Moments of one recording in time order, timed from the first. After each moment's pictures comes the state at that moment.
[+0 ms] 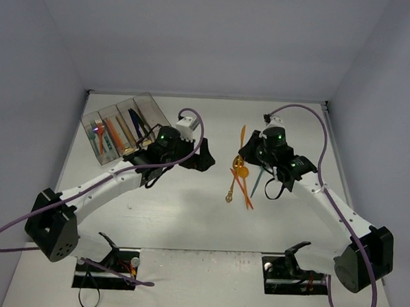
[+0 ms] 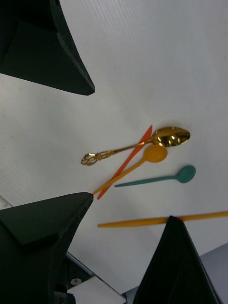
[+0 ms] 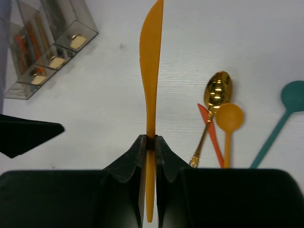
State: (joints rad) left arm -0.66 1.37 1.03 -0.13 0.19 -0.45; right arm 0.46 1.22 0.96 -0.31 0.01 0.59
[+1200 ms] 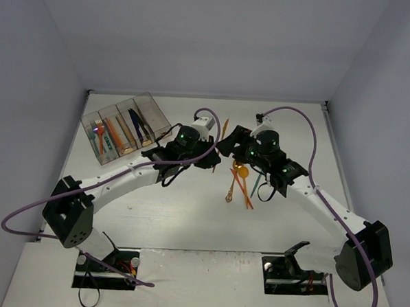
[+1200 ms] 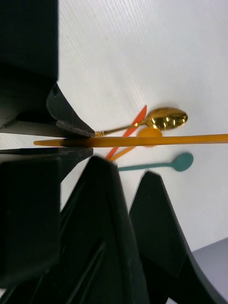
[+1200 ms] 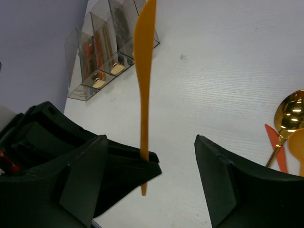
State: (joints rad) left arm -0.75 1.51 1.15 -0.13 0.12 -0.54; right arm 0.54 1.23 0.88 -0.02 -0.08 0.72
